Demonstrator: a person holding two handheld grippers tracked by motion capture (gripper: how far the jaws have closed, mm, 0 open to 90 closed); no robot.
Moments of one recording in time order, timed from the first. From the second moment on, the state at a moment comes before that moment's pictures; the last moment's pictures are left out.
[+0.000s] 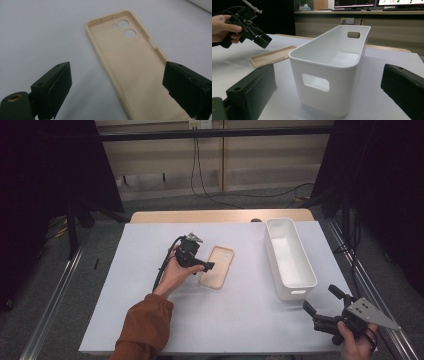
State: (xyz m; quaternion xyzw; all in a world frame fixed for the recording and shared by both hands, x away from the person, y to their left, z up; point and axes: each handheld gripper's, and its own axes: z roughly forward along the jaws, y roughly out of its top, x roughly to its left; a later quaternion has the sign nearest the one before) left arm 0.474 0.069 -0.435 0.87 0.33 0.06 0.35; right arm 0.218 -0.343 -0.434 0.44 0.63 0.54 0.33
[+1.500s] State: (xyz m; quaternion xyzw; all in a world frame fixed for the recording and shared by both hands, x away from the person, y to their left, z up) left arm 0.475 0.055 -0.444 0.89 0.35 0.04 0.28; right arm 0.218 -0.343 -0.434 0.44 0.63 0.54 0.33
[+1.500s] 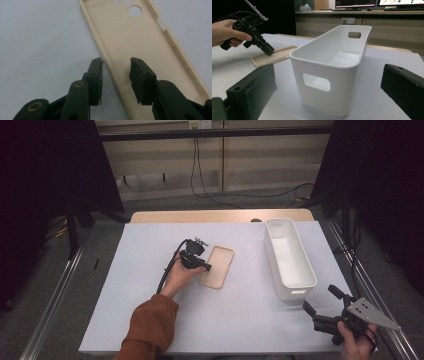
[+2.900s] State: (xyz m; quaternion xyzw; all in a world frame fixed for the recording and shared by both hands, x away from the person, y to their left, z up) left arm 0.479 0.056 -0.442 0.89 0.37 0.02 0.27; right arm 0.218 -0.342 -0.434 0.44 0.63 0.55 0.33
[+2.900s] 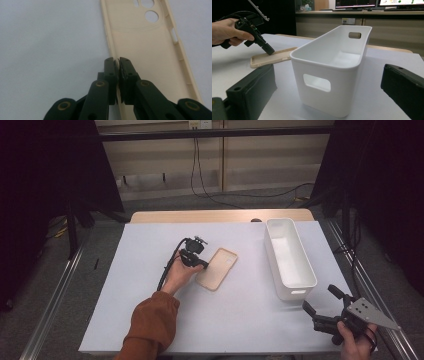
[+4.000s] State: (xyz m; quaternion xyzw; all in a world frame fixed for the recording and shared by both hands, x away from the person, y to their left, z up) left arm 0.476 0.065 -0.442 0.88 0.38 0.03 0.30; right arm 0.218 -0.342 -0.434 0.44 0.63 0.55 0.33
